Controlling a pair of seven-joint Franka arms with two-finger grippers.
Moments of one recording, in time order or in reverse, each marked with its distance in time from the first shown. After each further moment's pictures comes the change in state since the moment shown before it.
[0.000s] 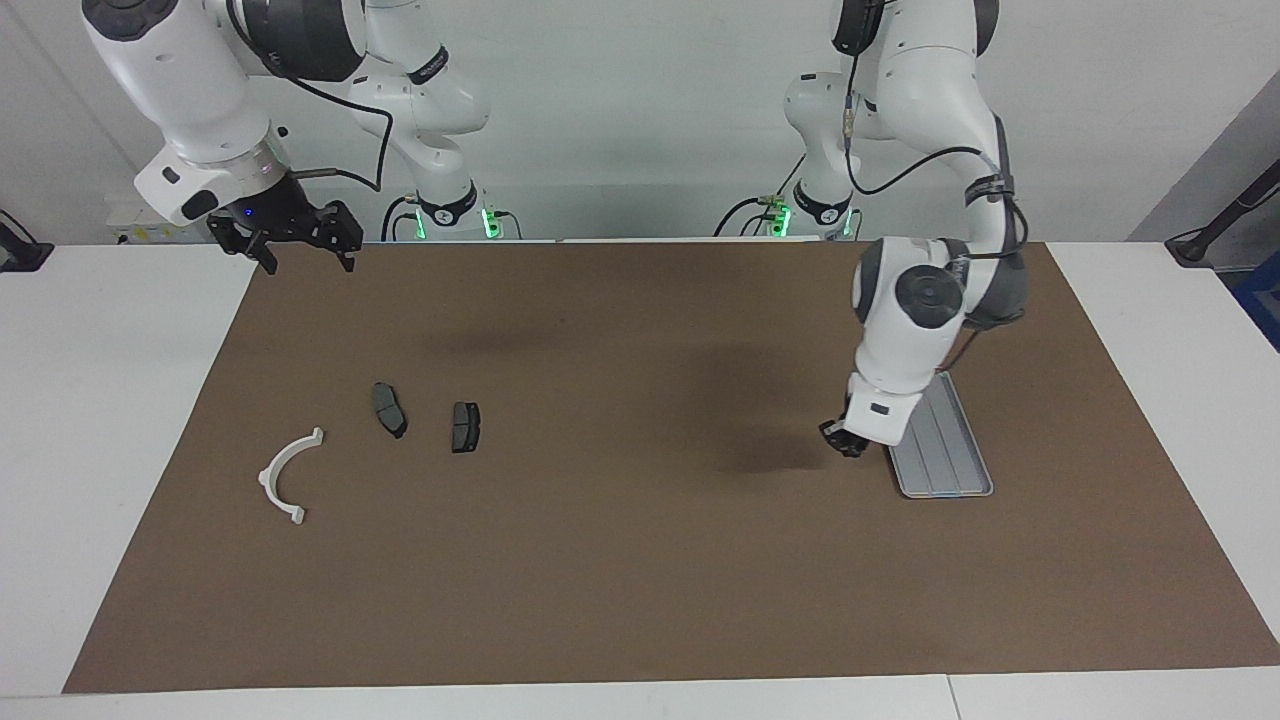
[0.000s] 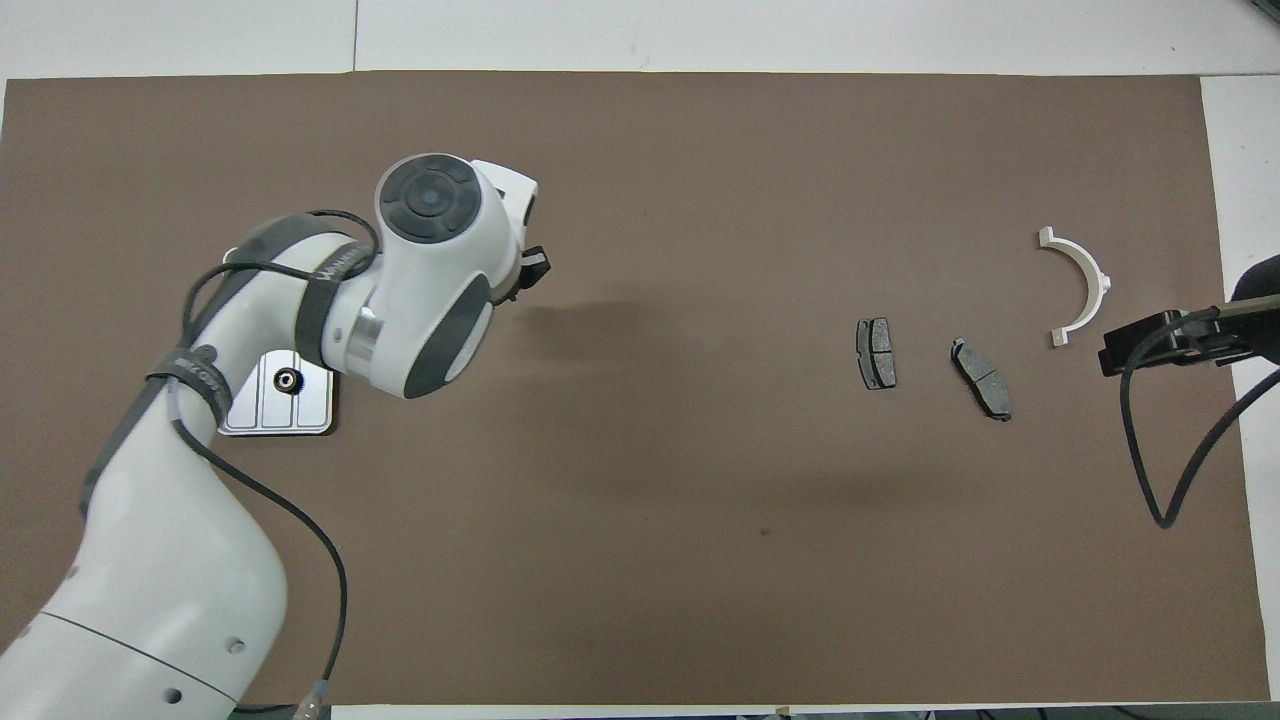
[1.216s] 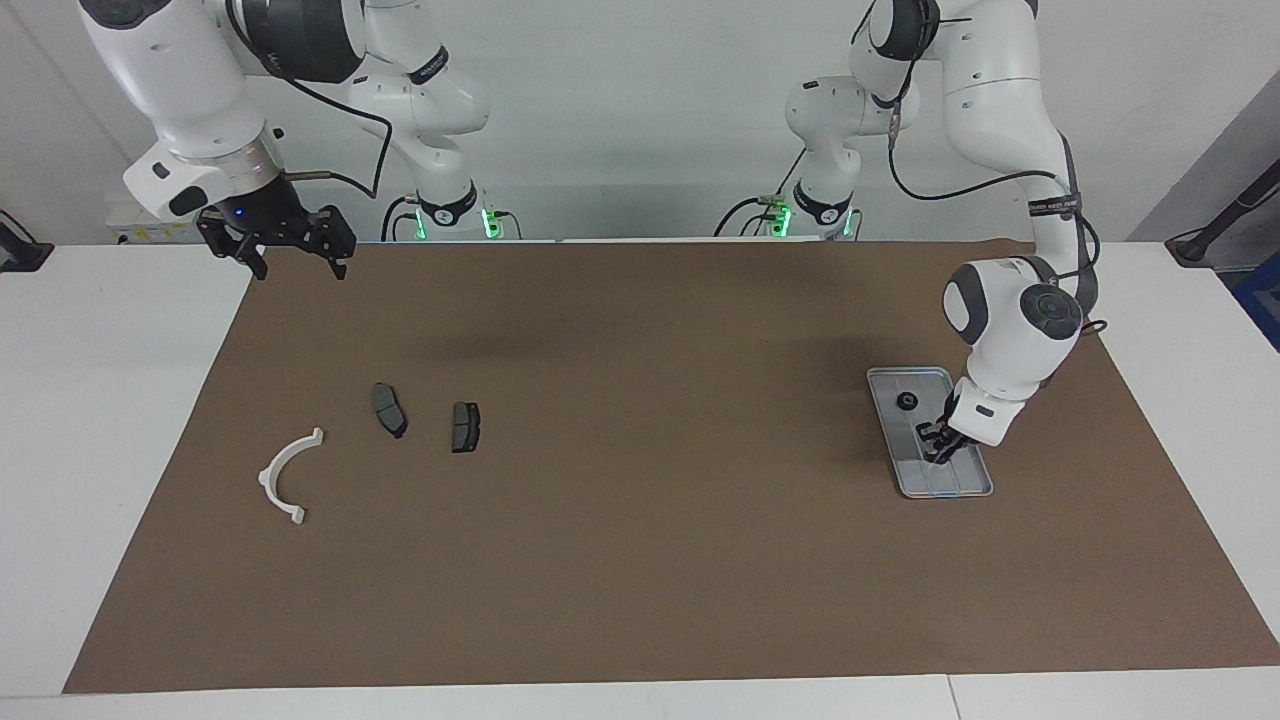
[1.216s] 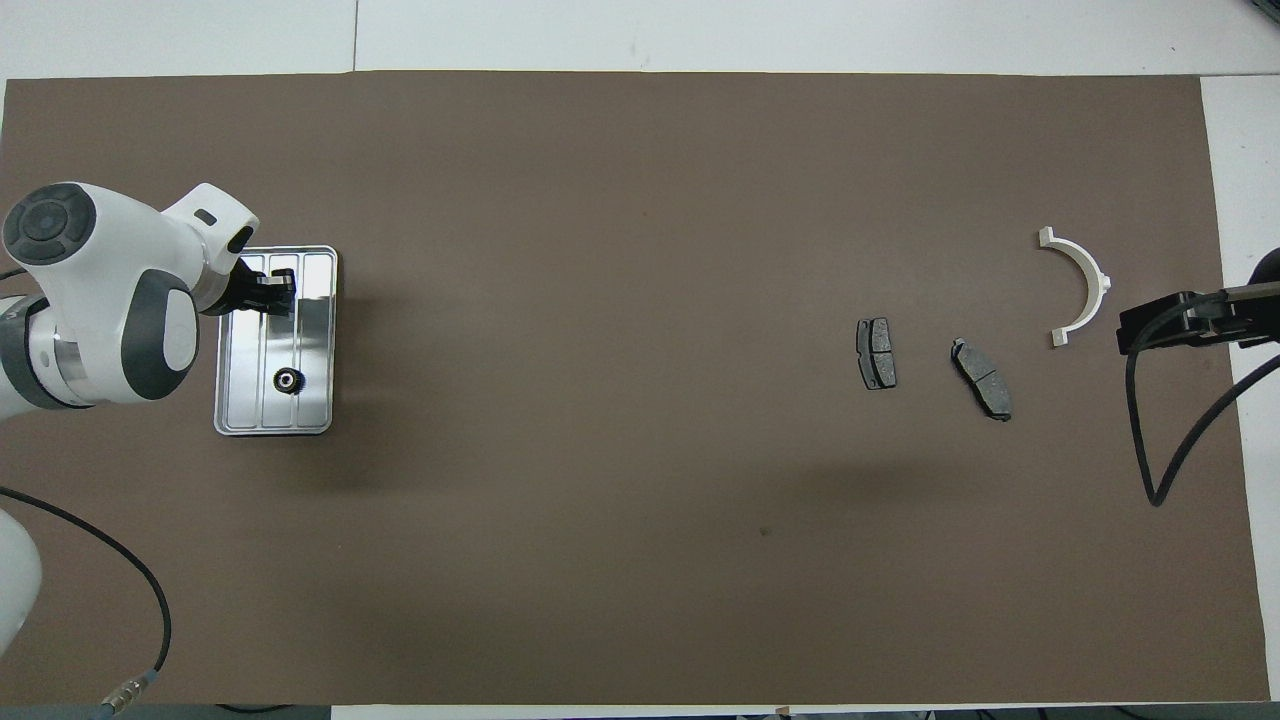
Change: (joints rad) left arm 0.209 -0.015 -0.018 -0.220 -0.031 0.261 0.302; right arm -0.001 -0.001 -0.001 -0.001 -0.007 0.053 0.019
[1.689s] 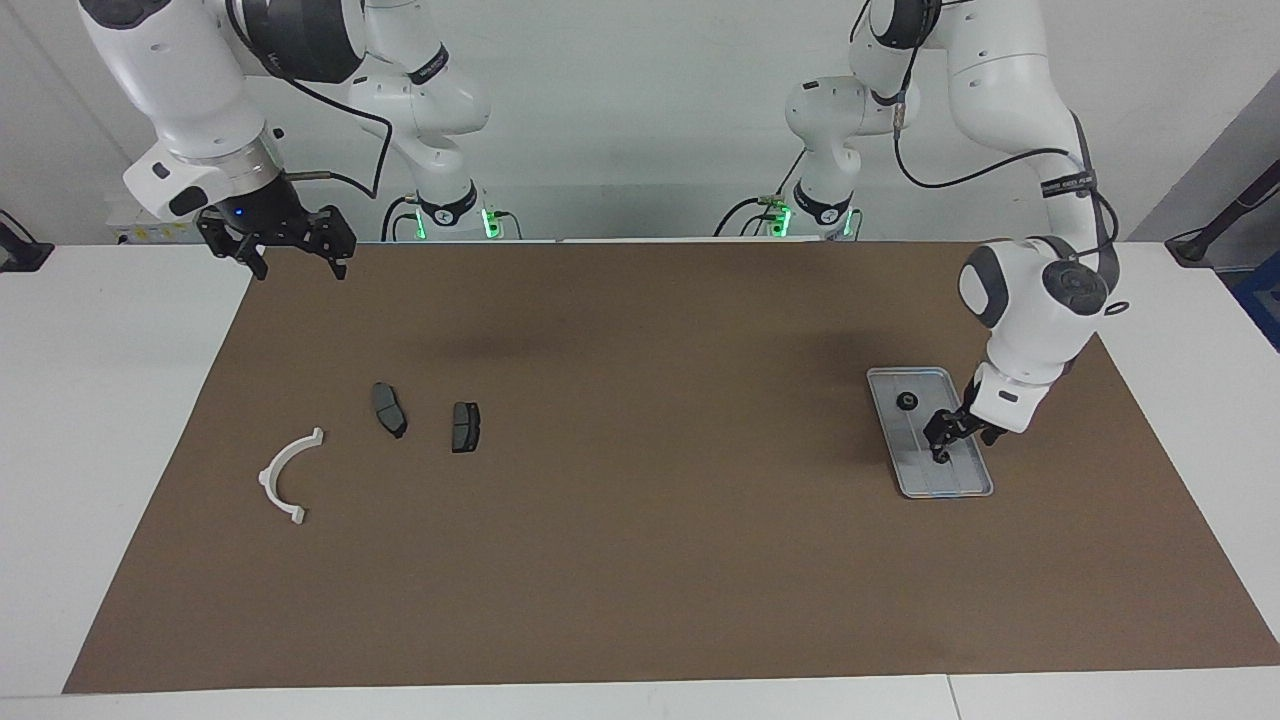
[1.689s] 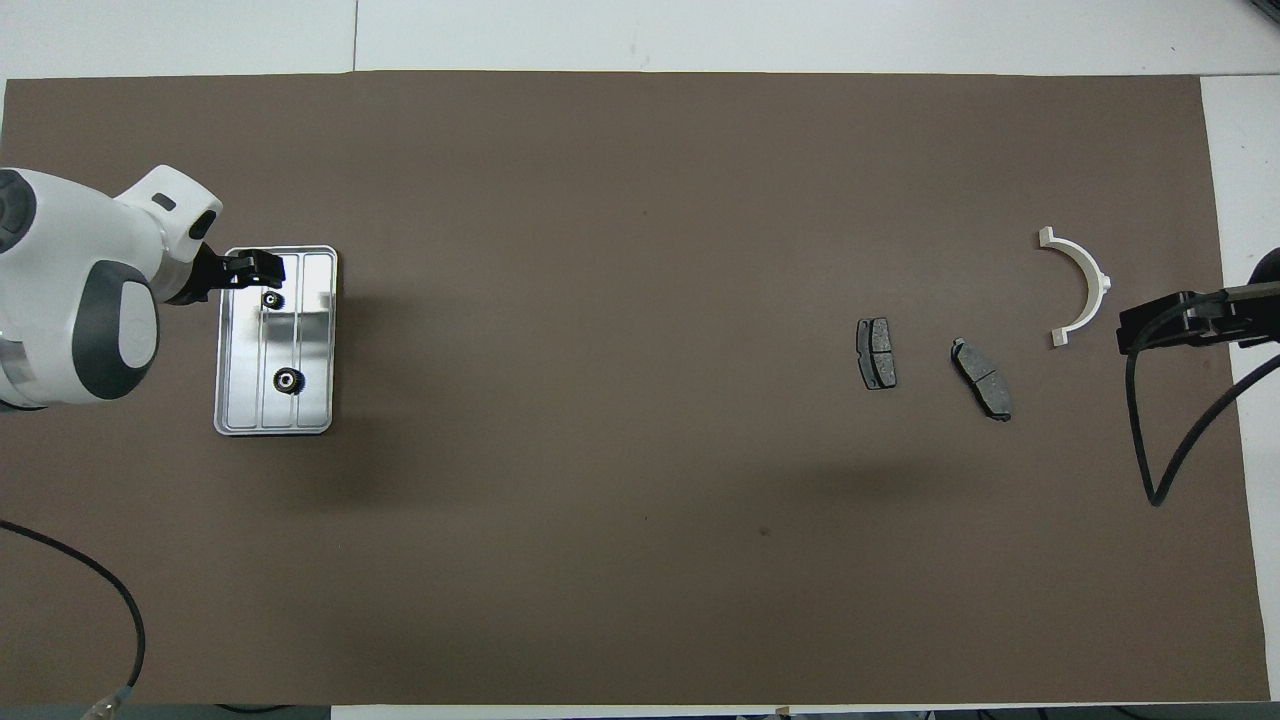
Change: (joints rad) left arm 0.008 -0.102 0.008 0.036 0.000 -0.085 0.000; right arm 0.000 0.000 0.000 0.000 0.000 0.001 0.000
